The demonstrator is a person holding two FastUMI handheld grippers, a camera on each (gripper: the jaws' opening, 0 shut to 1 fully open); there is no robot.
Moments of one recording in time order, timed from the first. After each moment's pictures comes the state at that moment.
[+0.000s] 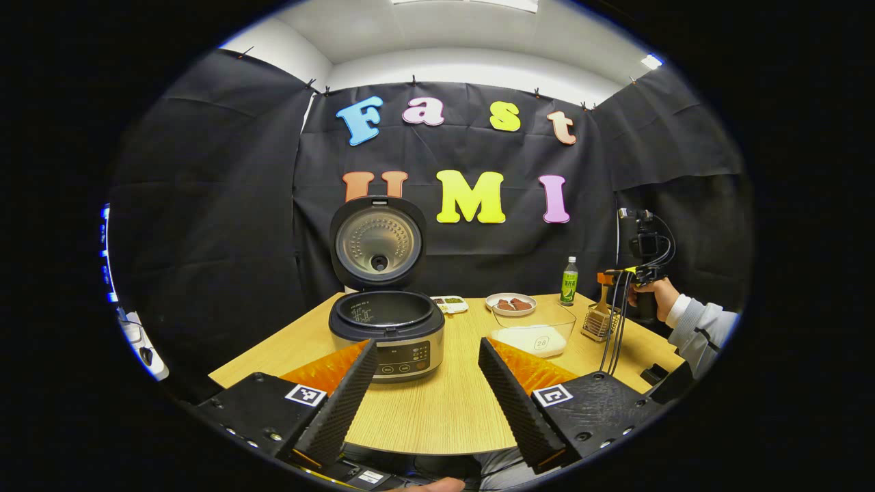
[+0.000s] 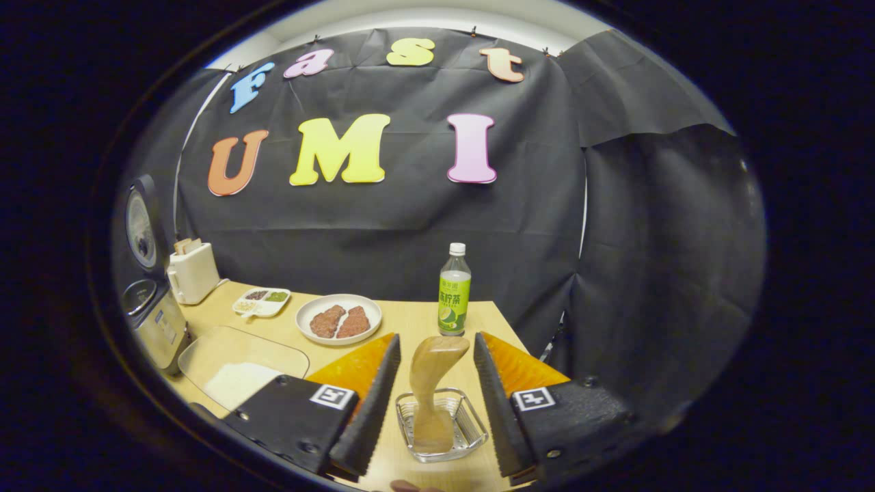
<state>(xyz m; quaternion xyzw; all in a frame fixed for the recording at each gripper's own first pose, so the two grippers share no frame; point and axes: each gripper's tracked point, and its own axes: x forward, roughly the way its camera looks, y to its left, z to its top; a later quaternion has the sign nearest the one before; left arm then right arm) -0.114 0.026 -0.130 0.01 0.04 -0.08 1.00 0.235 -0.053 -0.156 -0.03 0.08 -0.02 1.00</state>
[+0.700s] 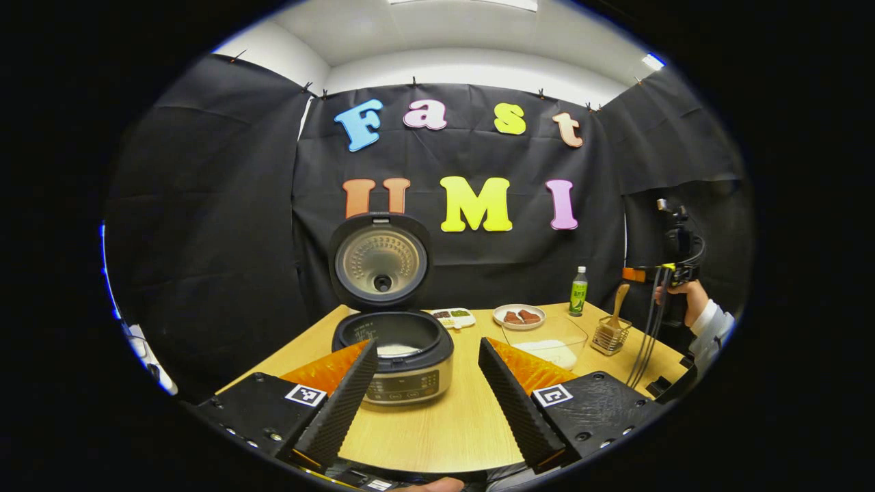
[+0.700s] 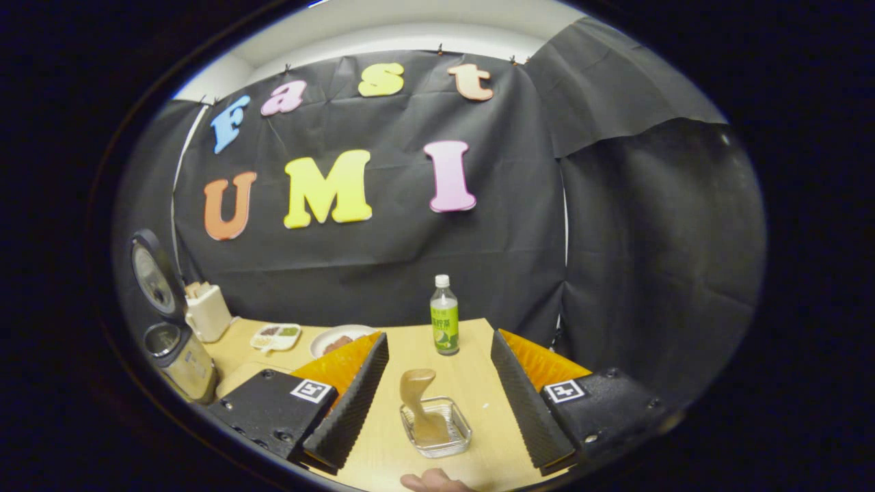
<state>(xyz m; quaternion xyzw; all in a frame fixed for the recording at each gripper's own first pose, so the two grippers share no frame) -0.055 0.044 -0.079 0.02 0.03 -0.06 1.00 0.173 -0.065 -0.071 0.03 0.02 -0.02 1.00</state>
